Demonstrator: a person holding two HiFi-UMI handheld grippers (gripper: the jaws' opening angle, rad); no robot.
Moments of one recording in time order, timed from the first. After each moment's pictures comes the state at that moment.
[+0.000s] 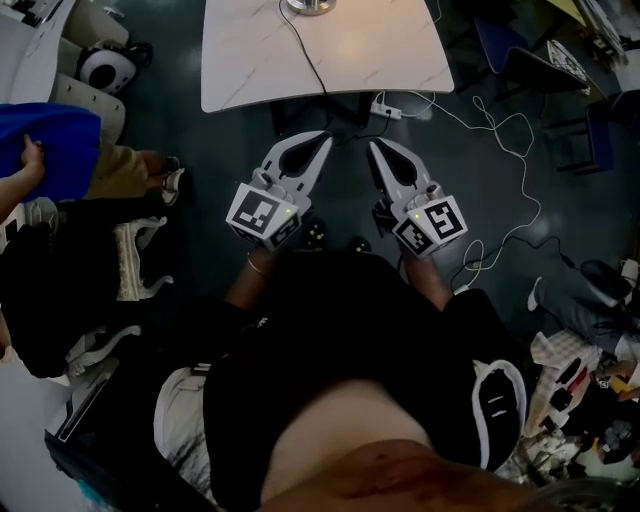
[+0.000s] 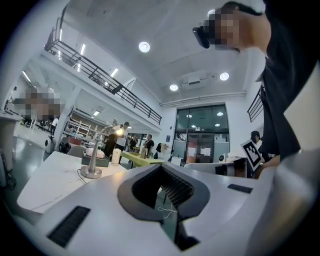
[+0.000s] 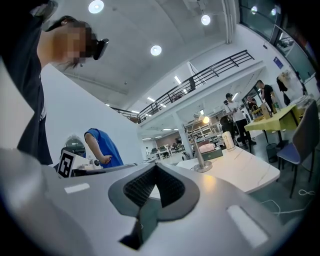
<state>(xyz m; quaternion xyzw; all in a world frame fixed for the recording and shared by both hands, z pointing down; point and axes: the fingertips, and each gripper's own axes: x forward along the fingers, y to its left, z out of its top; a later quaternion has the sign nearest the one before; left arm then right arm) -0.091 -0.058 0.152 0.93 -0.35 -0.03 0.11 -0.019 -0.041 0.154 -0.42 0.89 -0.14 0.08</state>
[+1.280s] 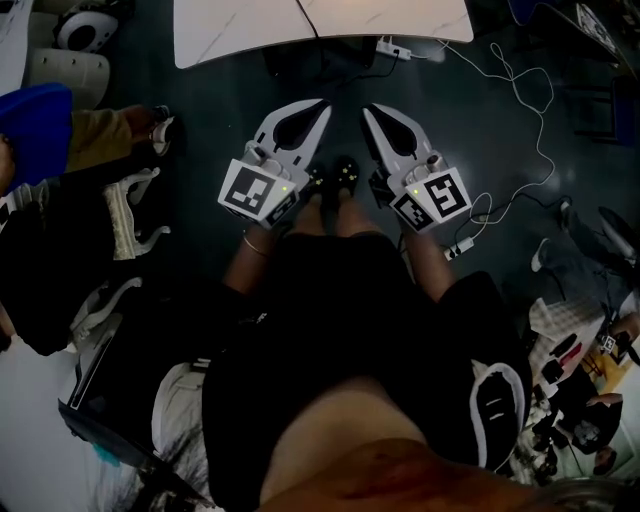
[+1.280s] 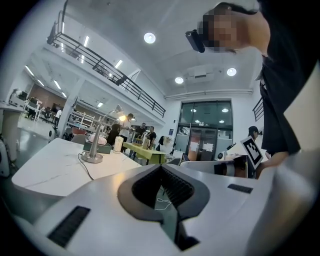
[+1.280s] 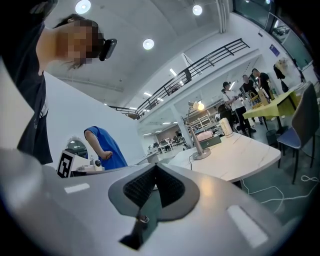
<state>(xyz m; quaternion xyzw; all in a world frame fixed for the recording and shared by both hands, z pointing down) -0.064 -0.060 0.202 0.93 -0.34 -0.01 0.13 -0.009 -0.050 0.199 -0.40 0.89 -0.19 0.07</state>
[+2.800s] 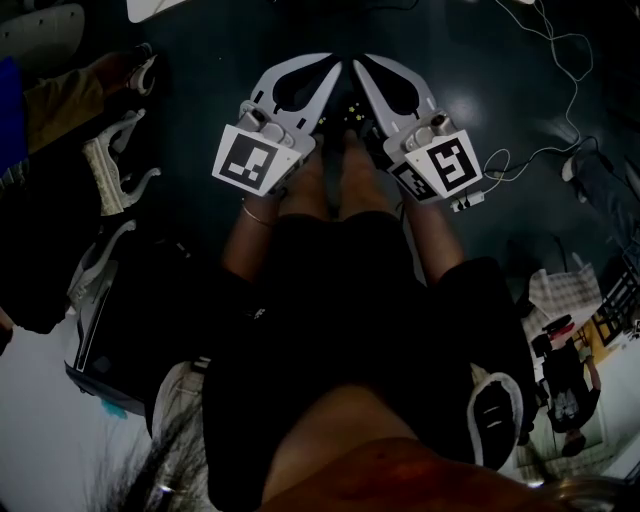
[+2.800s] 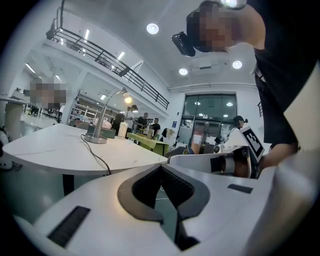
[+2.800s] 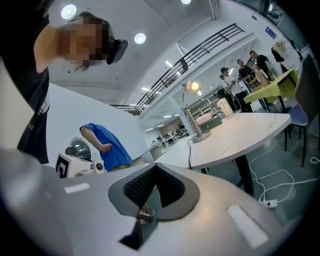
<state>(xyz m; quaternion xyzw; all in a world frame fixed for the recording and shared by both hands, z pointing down) -0.050 -0.082 0.297 0.93 -0.34 0.03 0.15 -0.029 -0.081 0.286 -0.37 0.90 -0.24 0.06</state>
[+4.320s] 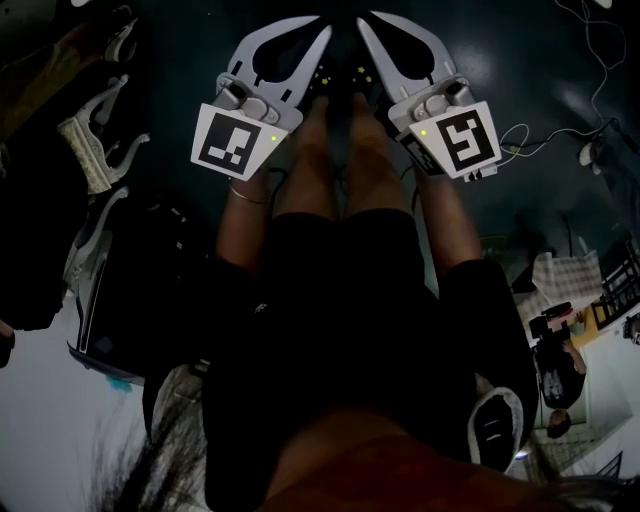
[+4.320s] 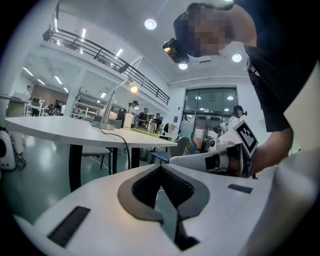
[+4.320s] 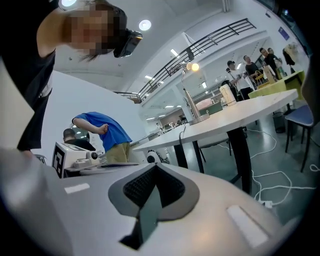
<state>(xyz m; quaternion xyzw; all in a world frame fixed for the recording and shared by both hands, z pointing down) -0.074 -0.096 0.386 0.92 -0.35 0.06 0.15 -0.045 -0.104 0.382 -0.36 0.91 -0.23 -0.01</state>
